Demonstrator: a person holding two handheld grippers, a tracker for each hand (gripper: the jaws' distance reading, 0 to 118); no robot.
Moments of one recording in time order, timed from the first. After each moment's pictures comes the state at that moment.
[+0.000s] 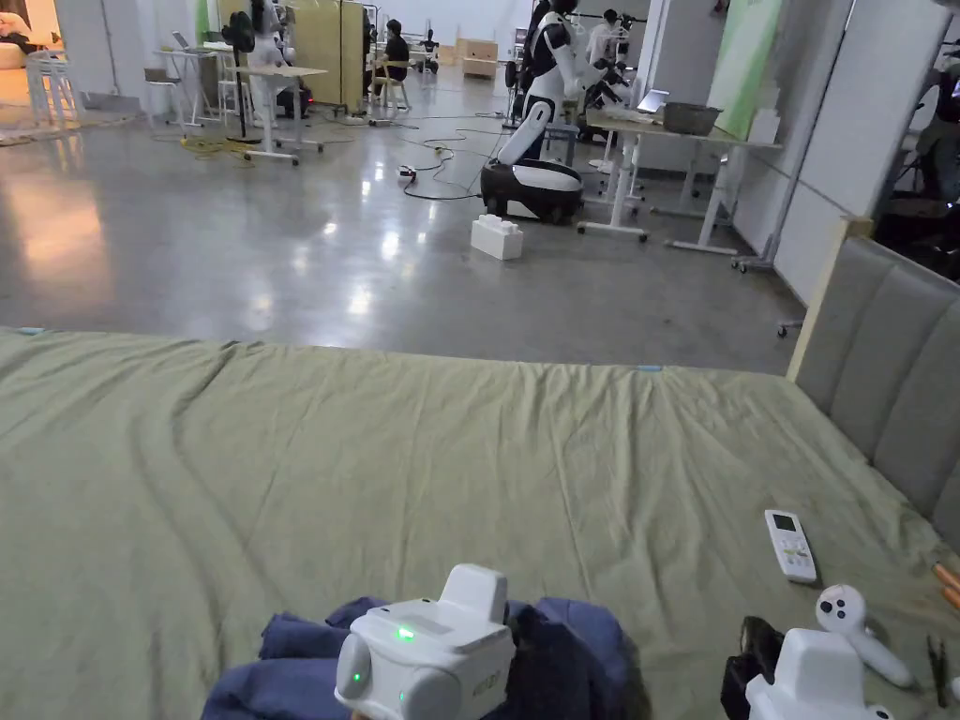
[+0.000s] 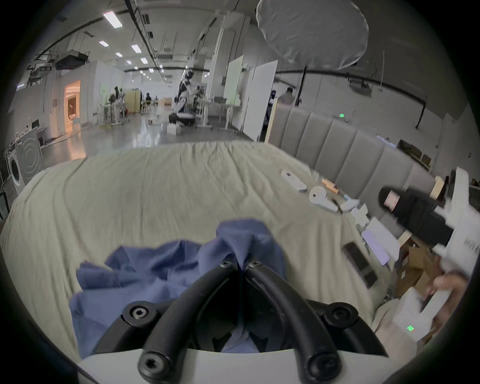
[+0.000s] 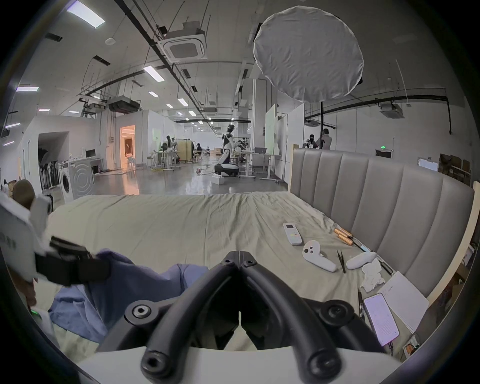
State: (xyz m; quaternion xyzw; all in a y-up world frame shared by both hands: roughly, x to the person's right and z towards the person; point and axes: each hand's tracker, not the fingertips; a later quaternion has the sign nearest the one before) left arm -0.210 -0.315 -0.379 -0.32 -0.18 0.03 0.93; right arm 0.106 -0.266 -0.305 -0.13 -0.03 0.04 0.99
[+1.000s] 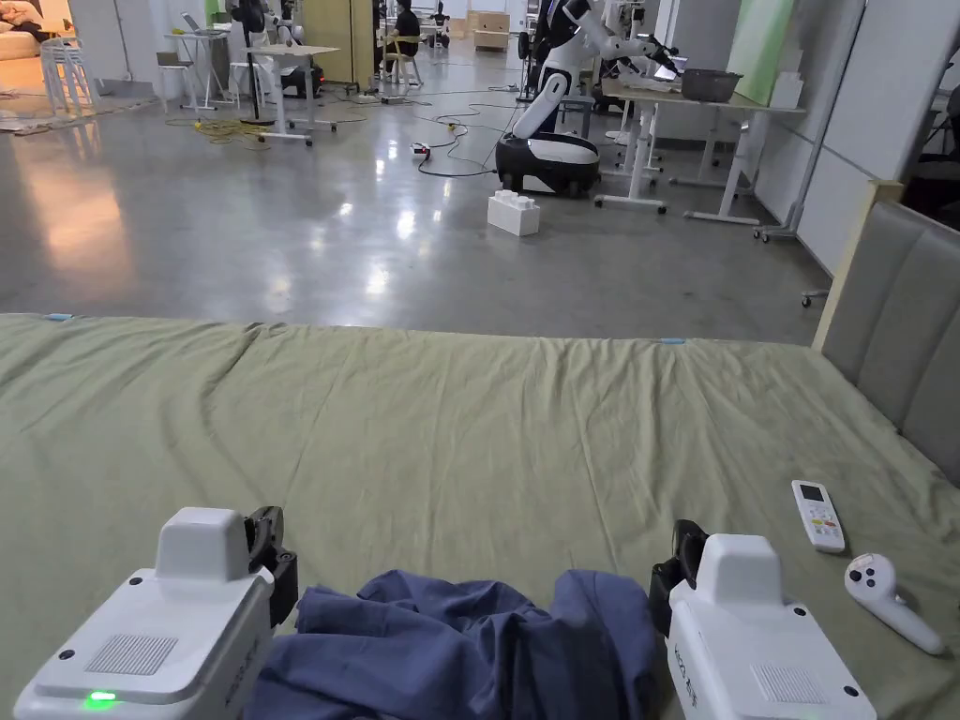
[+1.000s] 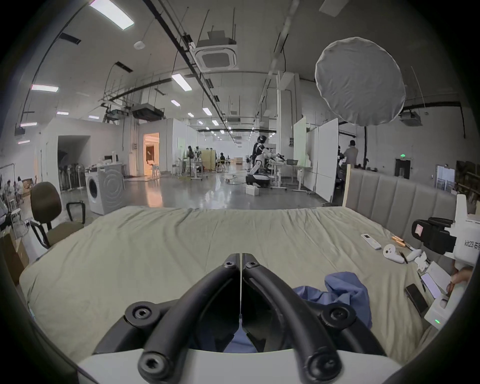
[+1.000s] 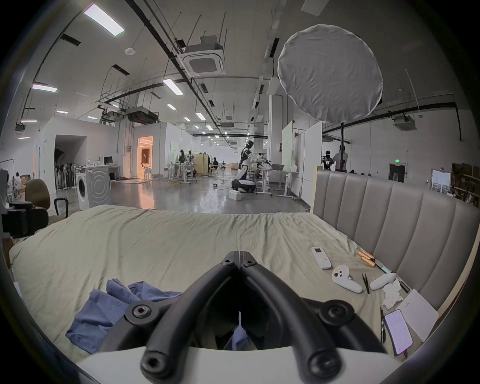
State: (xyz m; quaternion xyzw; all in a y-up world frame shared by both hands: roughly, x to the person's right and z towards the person) left arm -0.324 -0.227 -0.273 -0.12 0.06 0.02 0.99; right arm 0.025 -0.232 -0.313 -0.07 0.02 0.05 1.00
